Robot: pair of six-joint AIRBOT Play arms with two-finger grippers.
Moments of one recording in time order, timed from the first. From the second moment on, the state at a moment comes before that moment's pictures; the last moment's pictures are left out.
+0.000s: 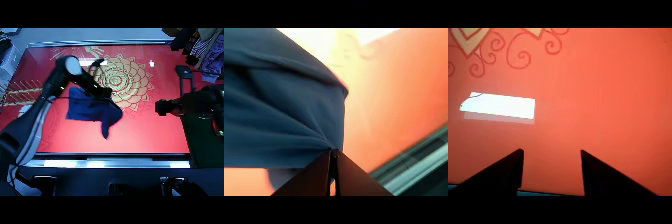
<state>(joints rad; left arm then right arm) -0.54 -1.82 2.00 1.14 -1.48 -1.74 0.21 -0.99 1.21 1.62 -1.36 -1.37</state>
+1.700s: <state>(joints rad) 0.16 -1.41 0.78 0.79 -1.14 -1.13 0.21 -0.82 1.21 1.67 -1.36 -1.30</state>
